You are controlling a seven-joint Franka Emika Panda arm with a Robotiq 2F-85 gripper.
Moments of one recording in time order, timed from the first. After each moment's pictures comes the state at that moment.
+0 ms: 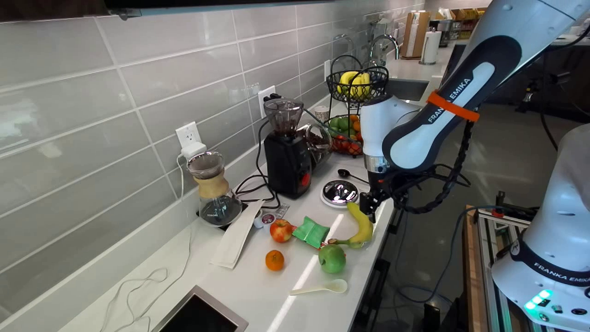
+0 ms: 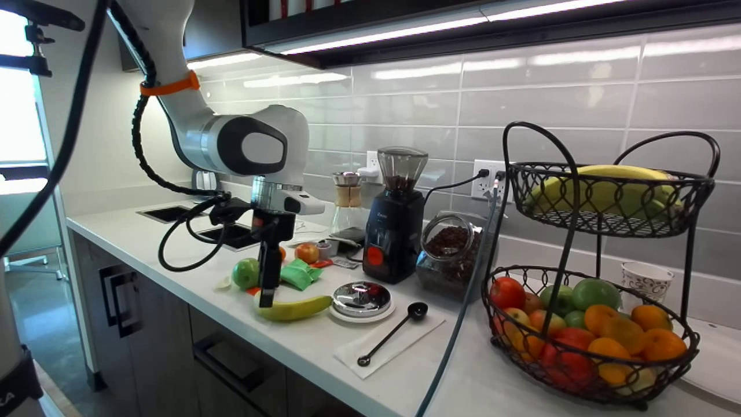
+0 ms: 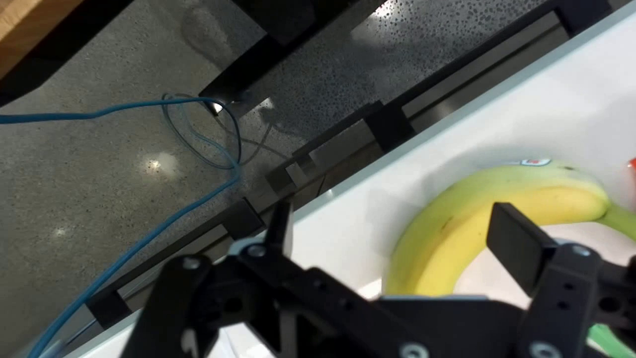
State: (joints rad) arm -0.01 -0.08 -0.06 -2.74 0.00 2.49 0.55
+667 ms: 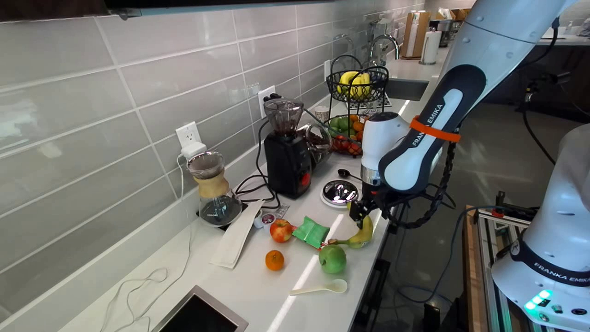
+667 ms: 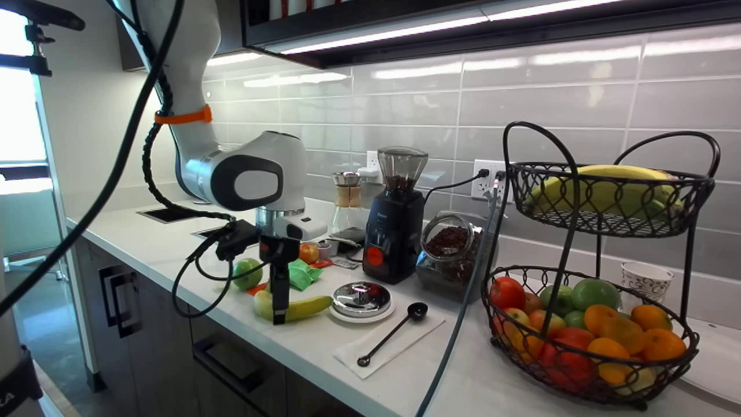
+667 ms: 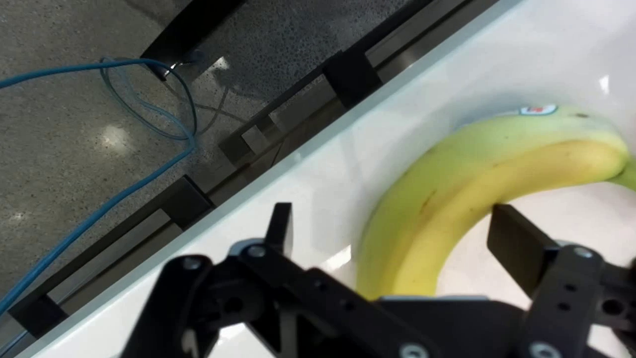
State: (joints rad) arm -0.02 0.08 -0.04 -2.75 0.11 2.80 0.51
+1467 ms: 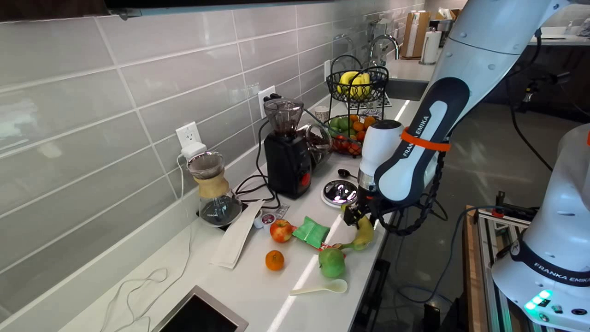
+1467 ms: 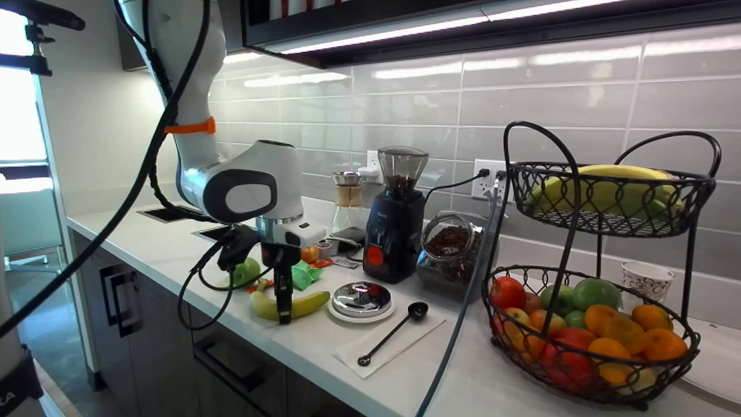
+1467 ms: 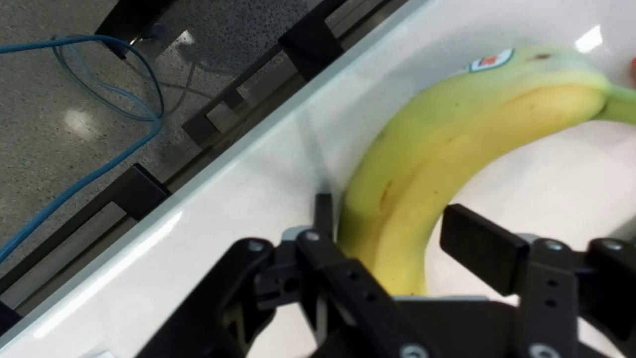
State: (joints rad) arm 0.00 0.15 -0.01 -2.75 0.22 2.97 0.47
